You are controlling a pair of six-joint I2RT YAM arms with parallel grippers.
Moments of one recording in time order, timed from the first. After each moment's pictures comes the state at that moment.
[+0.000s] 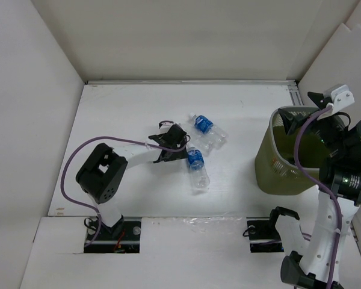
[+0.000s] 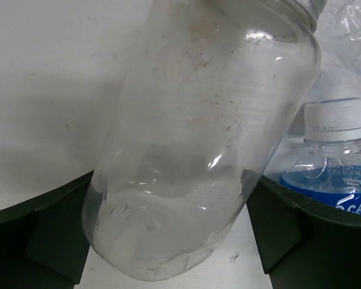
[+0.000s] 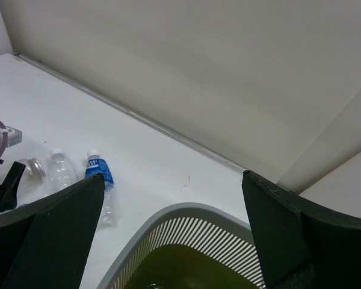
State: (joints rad) left arm -0.71 1.72 1.01 -0.39 -0.33 -0.76; right arm -0.33 0.76 1.29 -0.38 -0.74 -0.19
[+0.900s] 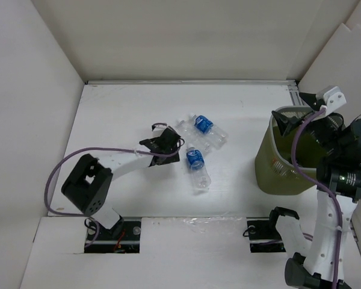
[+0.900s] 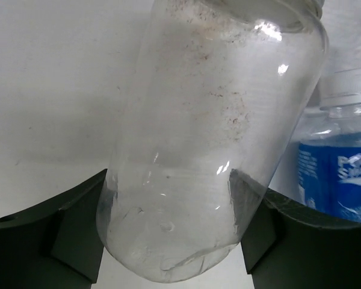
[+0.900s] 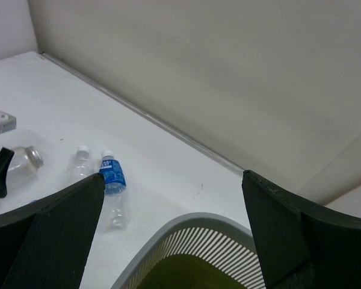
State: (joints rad) left arm -0.71 1.60 0.92 -0.41 -0.36 -0.77; right arm -0.28 0.76 1.24 -0.34 -0.75 -0.20
